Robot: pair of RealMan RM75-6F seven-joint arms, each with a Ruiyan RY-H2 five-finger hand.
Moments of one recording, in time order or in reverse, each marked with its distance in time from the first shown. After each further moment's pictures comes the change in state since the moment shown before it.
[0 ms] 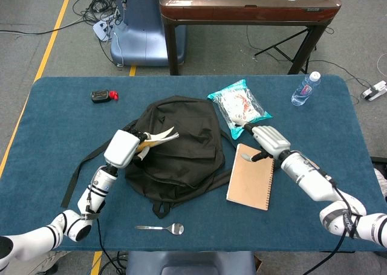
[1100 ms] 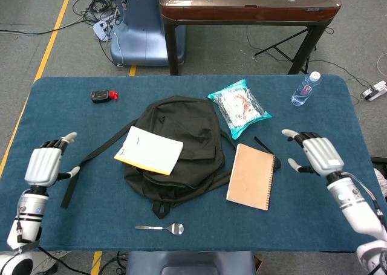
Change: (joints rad) left arm 0.322 0.435 0.058 -0.437 -0.247 0.117 0.141; right arm -0.275 0.079 -0.156 -0.032 -0.056 0.428 -0.253
